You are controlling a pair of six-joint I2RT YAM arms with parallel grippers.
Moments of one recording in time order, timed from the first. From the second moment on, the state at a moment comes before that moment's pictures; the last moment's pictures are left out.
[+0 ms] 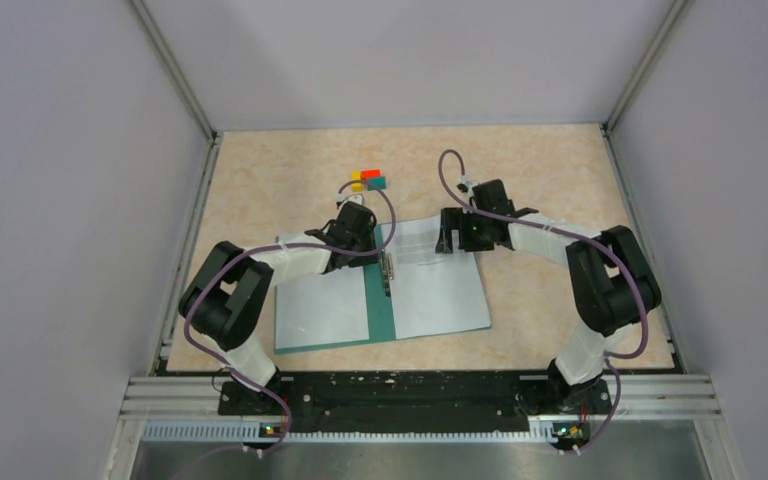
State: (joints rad) left arm -0.57 1.69 0.90 -0.10 -0.09 -0.66; right arm 0.40 1.72 0.98 -0.19 -0.25 0.29
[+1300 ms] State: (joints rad) left arm -0.55 1.26 0.85 -0.35 -0.26 -0.67; right arm 0.74 1.49 0.98 -0.30 0.19 0.48
